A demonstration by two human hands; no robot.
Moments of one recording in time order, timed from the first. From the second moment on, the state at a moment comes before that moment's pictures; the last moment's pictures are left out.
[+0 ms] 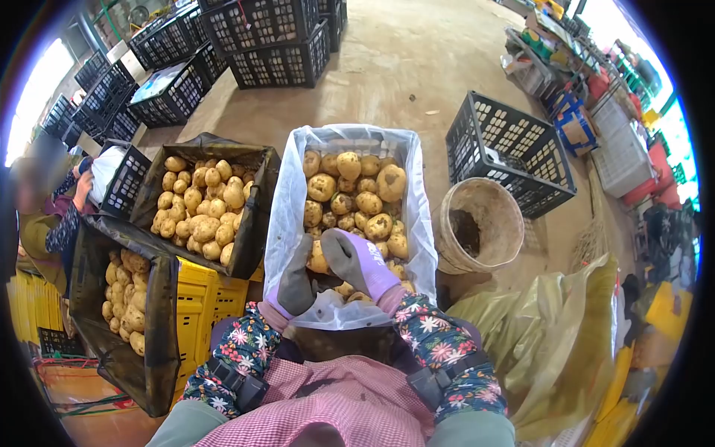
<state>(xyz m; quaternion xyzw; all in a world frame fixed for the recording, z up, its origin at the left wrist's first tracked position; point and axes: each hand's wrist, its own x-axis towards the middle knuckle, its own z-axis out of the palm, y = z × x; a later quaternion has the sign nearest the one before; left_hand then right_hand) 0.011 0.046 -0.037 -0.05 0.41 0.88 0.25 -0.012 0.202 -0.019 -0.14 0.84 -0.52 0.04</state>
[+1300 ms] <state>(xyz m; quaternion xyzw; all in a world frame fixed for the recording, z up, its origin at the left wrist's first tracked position) 0.035 0.031 -0.047 0.07 0.34 0.92 0.19 0.003 0.186 -0.006 -0.19 0.90 -0.40 0.01</state>
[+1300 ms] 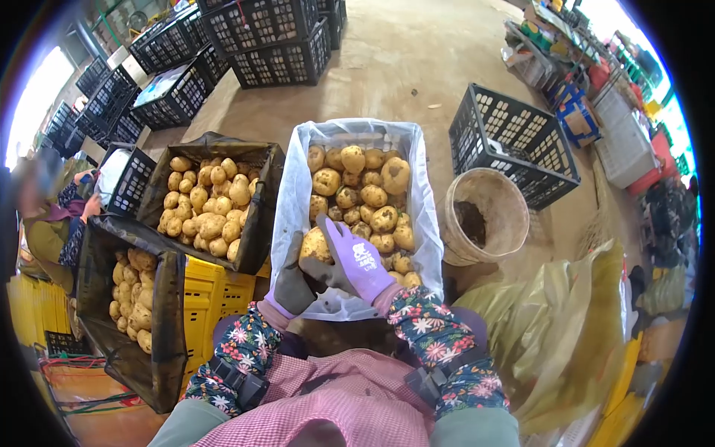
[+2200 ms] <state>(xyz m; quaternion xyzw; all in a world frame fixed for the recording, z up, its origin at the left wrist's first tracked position) 0.035 0.021 -0.017 -0.16 0.26 0.90 0.30 -0.029 0.197 -0.055 -0.04 0.76 -0.64 0.08</state>
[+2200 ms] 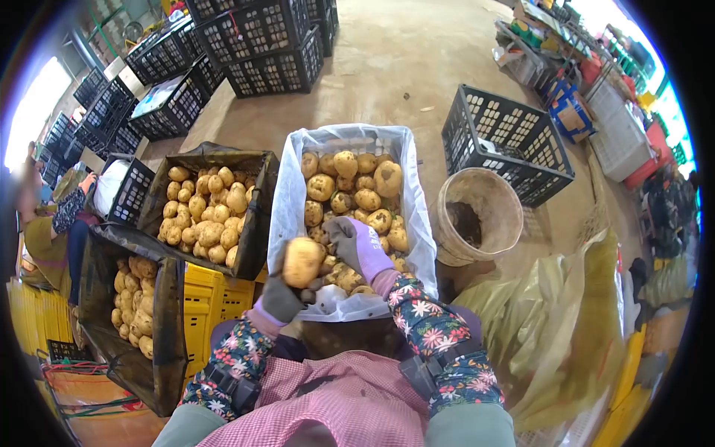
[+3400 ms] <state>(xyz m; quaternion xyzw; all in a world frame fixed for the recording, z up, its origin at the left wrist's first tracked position) 0.010 0.008 0.013 -0.16 0.33 0.92 0.10 -0.128 0.276 -0.113 -0.01 0.98 -0.20 0.02</state>
